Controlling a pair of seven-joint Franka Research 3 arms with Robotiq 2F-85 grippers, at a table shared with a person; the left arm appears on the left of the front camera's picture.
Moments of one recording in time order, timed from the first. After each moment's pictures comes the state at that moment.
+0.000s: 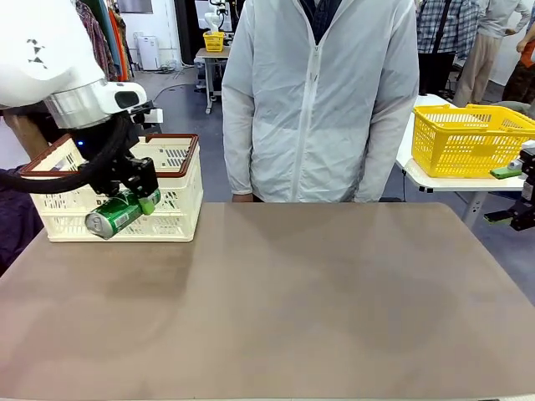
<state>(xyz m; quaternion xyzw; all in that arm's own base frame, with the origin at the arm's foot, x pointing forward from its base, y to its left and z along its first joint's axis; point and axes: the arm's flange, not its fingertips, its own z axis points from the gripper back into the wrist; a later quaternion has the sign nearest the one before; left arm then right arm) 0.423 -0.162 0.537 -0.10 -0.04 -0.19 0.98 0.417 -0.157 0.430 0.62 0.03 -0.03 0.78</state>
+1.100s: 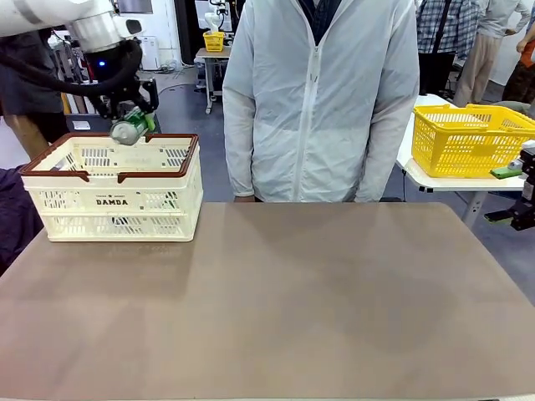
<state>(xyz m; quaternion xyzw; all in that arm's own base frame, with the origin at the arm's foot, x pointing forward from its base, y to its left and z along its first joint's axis) 0.639 -0.125 0.608 -0.08 -0.06 0.00 0.99 0.417 -0.157 0.430 0.62 0.03 -0.03 0.78</state>
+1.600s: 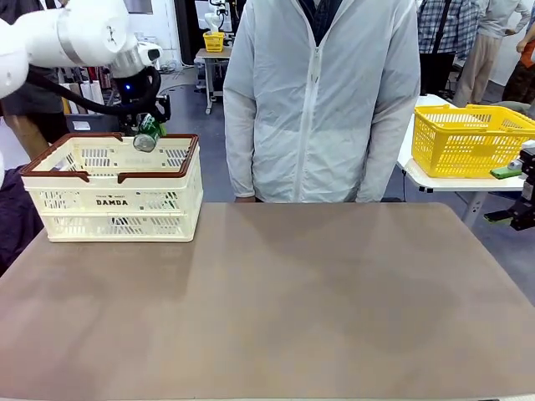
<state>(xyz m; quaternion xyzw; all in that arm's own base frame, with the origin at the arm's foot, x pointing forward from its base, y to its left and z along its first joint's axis) 0.735 -0.121 0.538 -0.05 -0.13 0.01 0.99 0.417 -0.157 0.430 0.62 0.03 -0.03 0.78</state>
